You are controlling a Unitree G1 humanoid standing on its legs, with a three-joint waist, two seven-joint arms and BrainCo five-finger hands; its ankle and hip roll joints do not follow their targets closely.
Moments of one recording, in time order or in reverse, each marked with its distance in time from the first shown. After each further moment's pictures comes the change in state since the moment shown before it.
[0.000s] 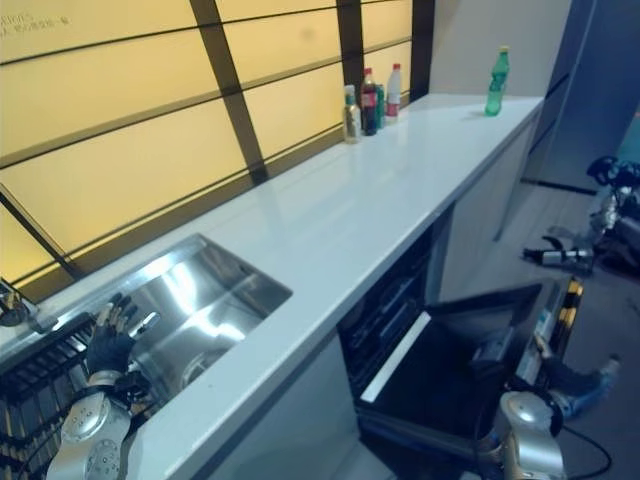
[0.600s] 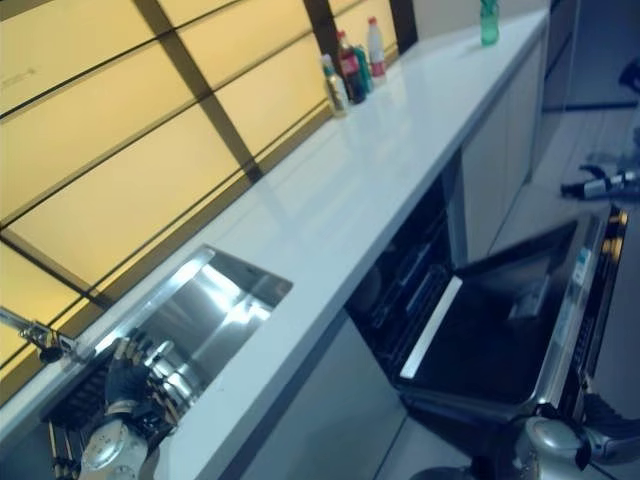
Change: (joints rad) left arm 0.043 -0.126 -0.067 0.102 0.000 -0.034 0.028; right arm 0.015 -0.051 -0.026 0.126 0.091 -0.128 -0.031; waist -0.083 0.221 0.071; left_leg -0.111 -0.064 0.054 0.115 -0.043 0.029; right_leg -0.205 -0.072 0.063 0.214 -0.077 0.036
